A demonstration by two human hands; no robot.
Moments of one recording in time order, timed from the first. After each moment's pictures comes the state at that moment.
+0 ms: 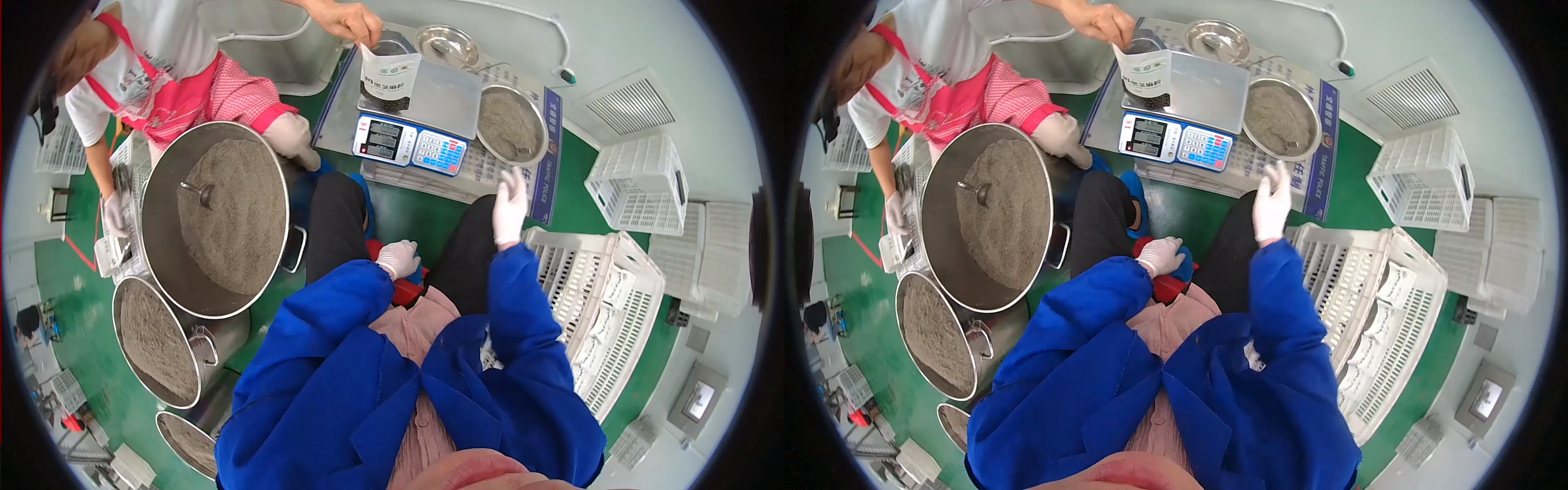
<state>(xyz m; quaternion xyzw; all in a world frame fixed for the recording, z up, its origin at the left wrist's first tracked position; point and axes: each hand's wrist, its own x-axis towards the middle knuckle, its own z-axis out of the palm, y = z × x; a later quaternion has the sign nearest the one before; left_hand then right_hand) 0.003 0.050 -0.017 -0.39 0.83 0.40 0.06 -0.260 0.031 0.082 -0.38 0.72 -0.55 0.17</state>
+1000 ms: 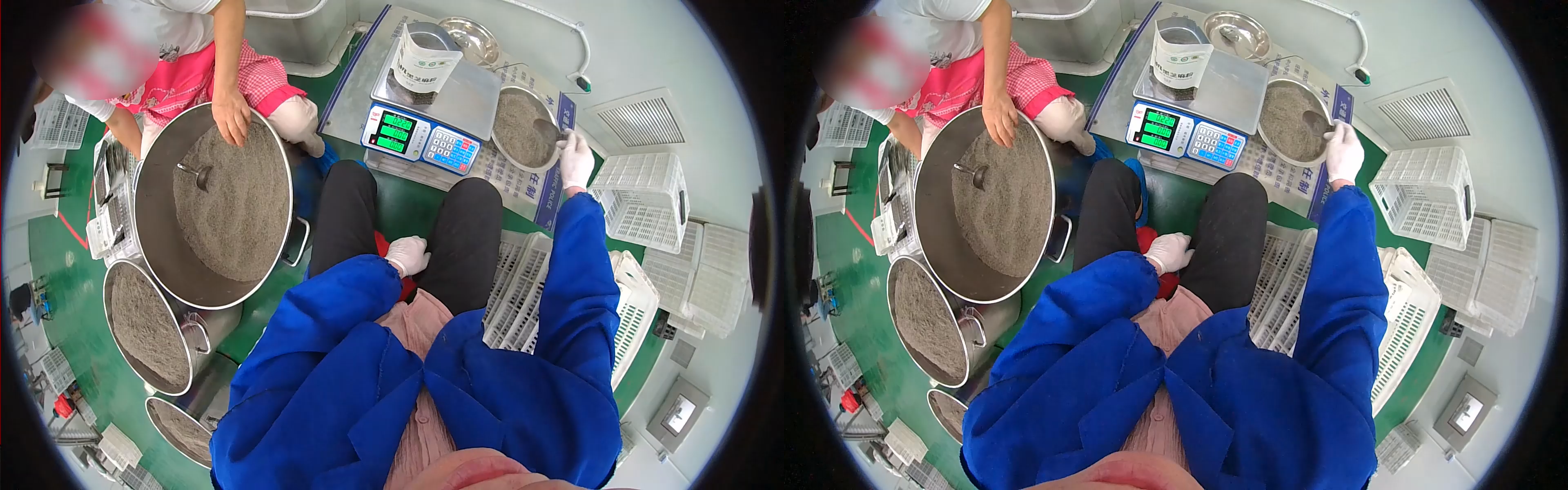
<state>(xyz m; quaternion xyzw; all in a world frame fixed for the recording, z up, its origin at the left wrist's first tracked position) -0.009 0.046 -0.009 -0.40 0.81 0.43 0.04 -0.407 -0.075 0.145 -0.45 0.83 -0.32 0.03</state>
